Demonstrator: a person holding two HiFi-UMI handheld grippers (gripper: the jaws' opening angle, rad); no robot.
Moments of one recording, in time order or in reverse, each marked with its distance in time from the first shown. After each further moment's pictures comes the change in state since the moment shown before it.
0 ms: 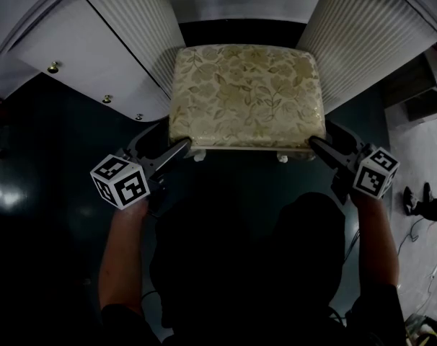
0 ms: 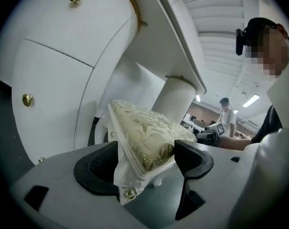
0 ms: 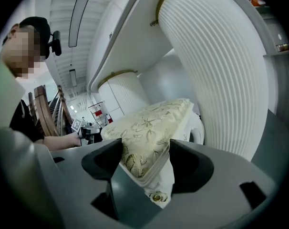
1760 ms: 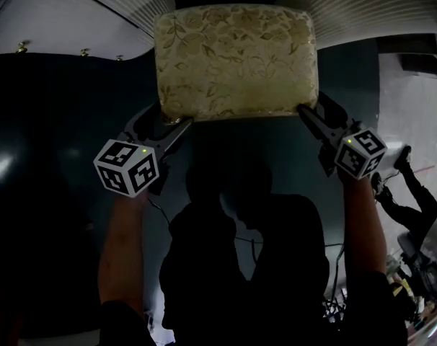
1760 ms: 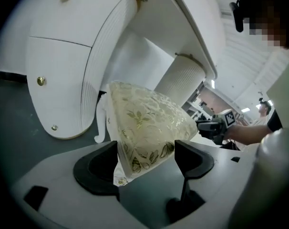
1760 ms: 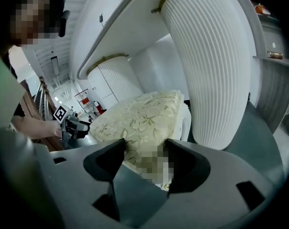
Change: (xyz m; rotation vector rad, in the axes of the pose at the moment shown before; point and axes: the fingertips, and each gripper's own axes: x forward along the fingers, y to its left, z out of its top) left arm 0.008 -0.008 -0.002 -0.098 0.368 0.064; right arm 0.009 0.008 0.004 0.121 0.181 -0.210
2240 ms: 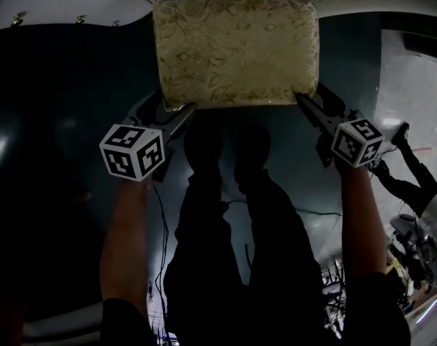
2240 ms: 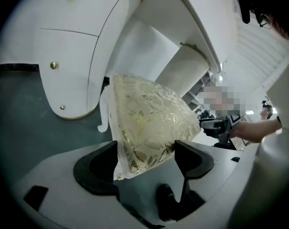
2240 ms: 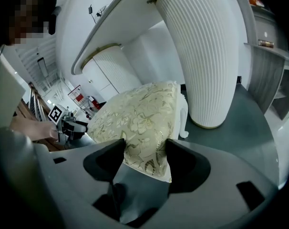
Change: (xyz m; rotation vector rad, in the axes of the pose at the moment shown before) left arm 0.003 -0.004 0.001 -0.116 0.185 0.055; right arm 0.004 -0.006 -0.003 0.148 0.198 -0.022
